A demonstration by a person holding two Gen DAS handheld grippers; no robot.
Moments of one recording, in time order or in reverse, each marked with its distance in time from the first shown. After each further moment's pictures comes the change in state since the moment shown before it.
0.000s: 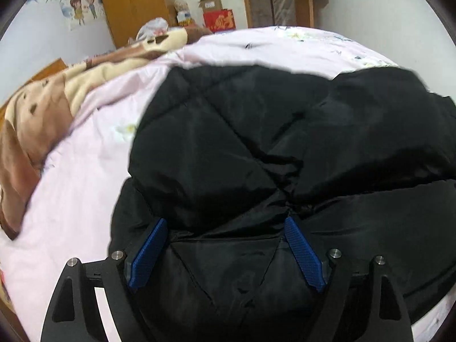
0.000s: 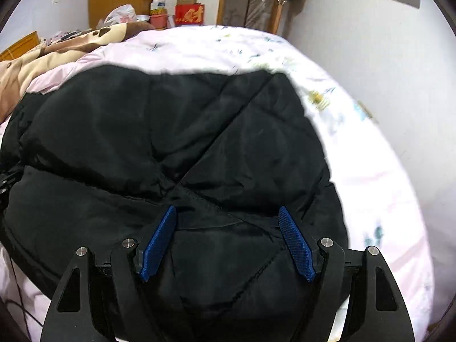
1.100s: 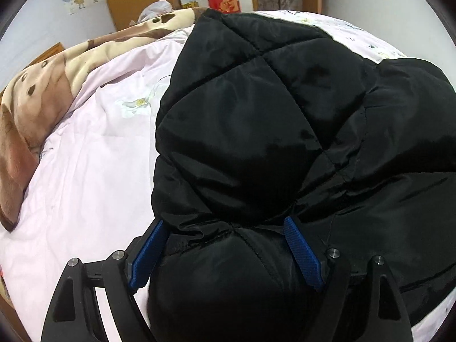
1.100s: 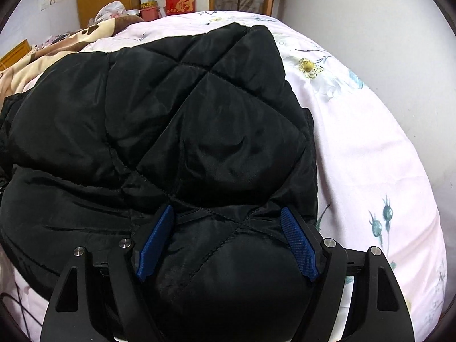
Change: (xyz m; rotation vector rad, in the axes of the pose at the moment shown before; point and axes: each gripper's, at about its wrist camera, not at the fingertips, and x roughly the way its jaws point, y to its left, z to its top) left arm 0.040 0.059 0.001 -0.001 0.084 -0.010; right arm 0.014 -0.039 -0.008 0.053 0.073 0.027
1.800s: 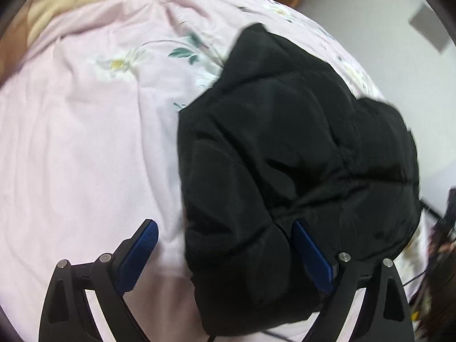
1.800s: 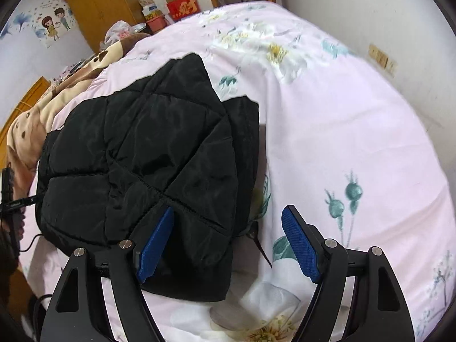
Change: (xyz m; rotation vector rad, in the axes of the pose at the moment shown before) left arm 0.033 0.117 0.032 -0.117 0.189 -0.457; right arm -0.029 -0.112 -0.014 0.148 0.069 0.266
